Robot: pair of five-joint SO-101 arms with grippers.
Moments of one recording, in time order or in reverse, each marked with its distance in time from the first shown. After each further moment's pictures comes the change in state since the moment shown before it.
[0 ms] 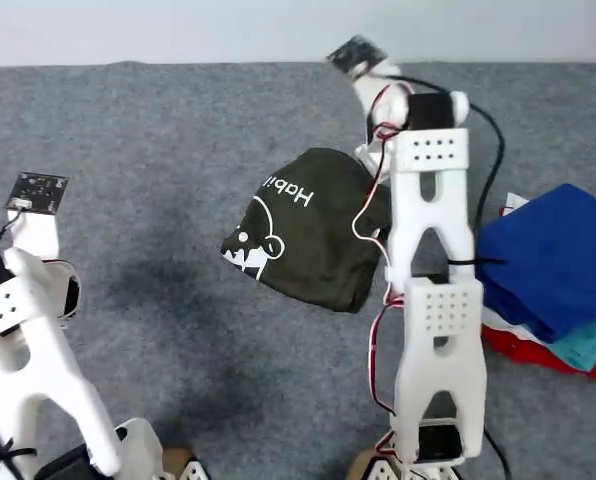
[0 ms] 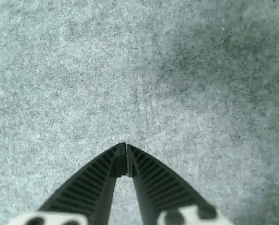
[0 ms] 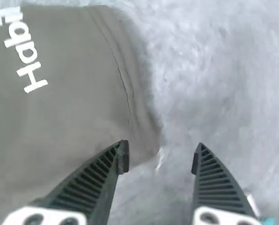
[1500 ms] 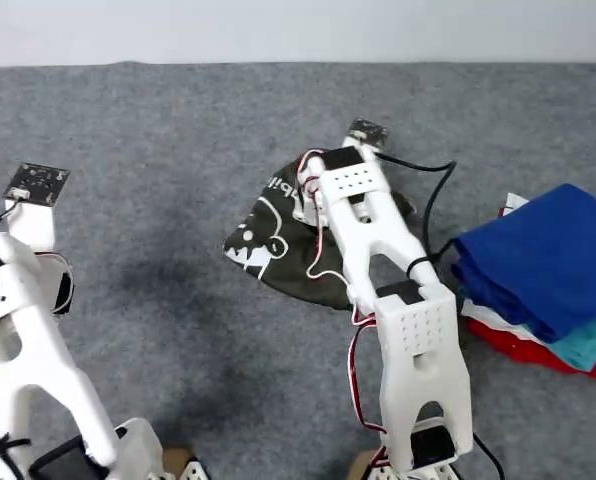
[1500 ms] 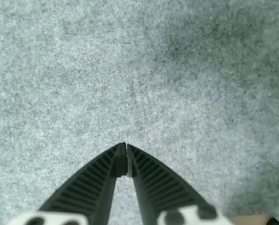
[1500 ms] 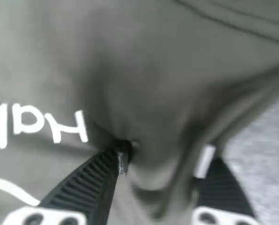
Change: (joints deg) left arm 0.0 3.1 -8.1 8.3 -3.6; right arm -11.5 -1.9 42.8 -22.2 -70.1
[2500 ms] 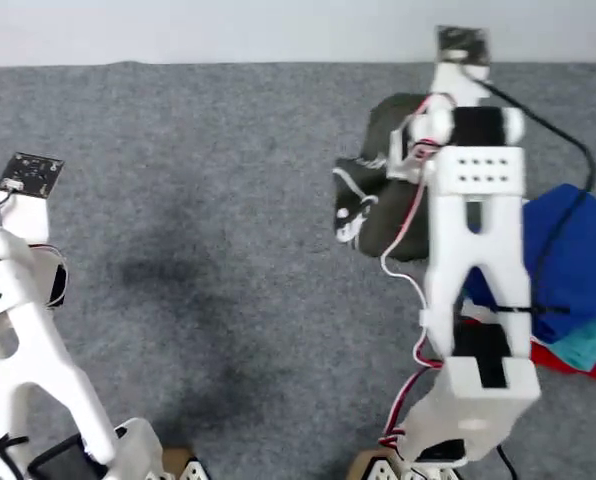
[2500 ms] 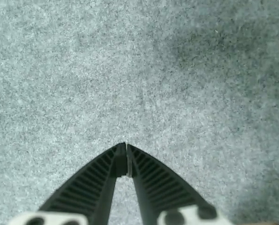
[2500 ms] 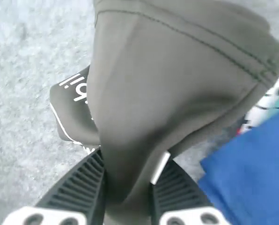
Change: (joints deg) left arm 0.0 0.4 -3.4 0.0 0.0; right arm 17.0 -35.9 1.1 11.3 34.7
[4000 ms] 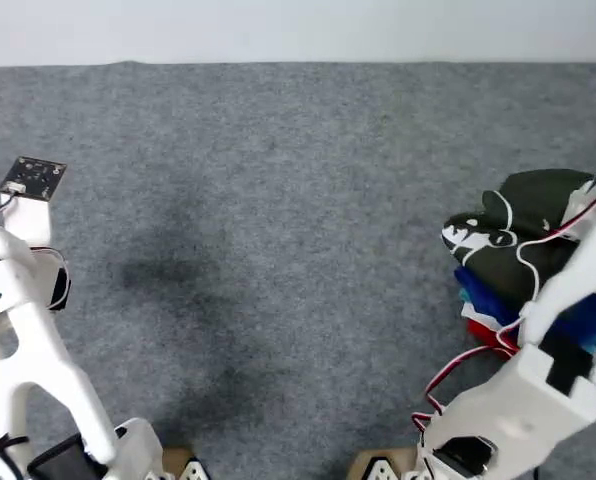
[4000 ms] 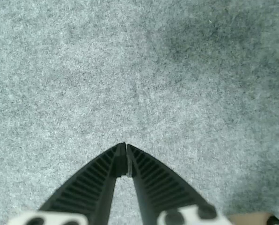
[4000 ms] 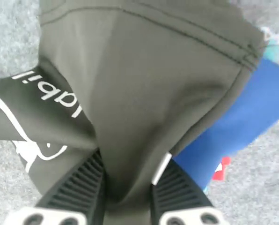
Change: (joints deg) left arm 0.0 0.0 0.0 2.1 -0.4; right arm 34.6 5.2 -3.6 10.4 17.6
